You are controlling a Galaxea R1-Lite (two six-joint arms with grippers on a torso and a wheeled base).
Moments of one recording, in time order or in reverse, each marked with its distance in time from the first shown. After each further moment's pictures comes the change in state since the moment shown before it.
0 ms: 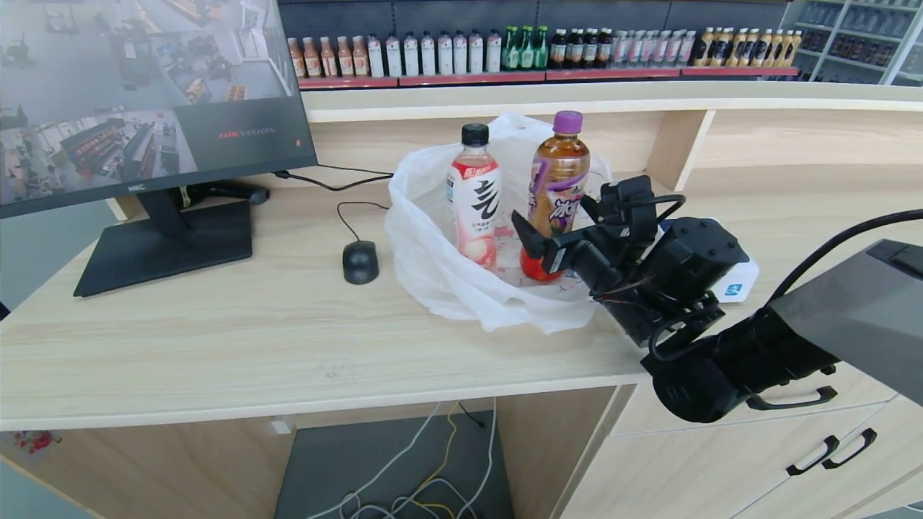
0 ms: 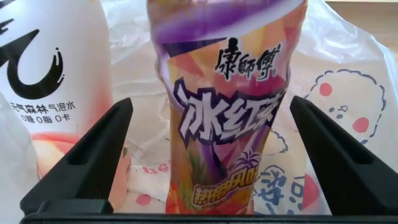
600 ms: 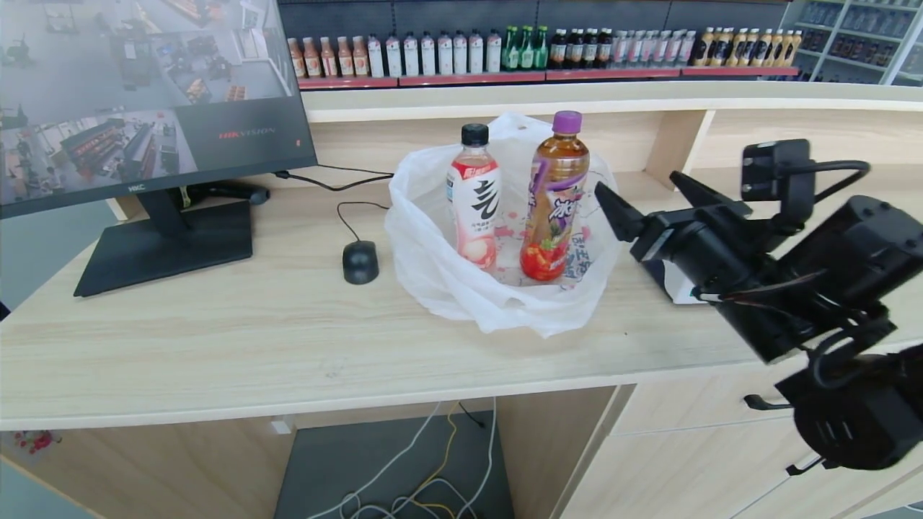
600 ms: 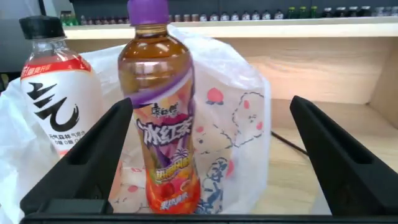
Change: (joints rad) left arm 0.000 0.000 0.000 0.000 0.000 0.000; right arm -0.073 -0.339 0.324 -0.012 -0.040 0.060
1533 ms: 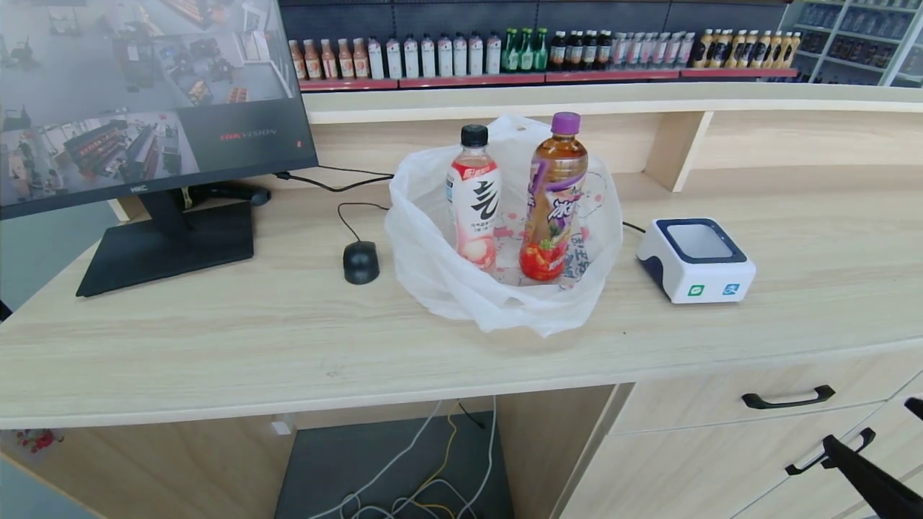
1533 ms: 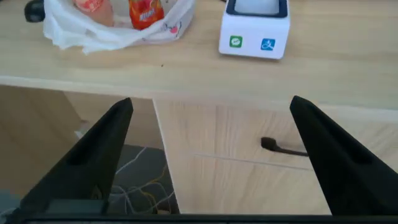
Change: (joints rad) left arm -0.001 0.000 0.000 0.000 0.000 0.001; right arm -0.099 -1.064 0.691 0.757 0.026 0.017
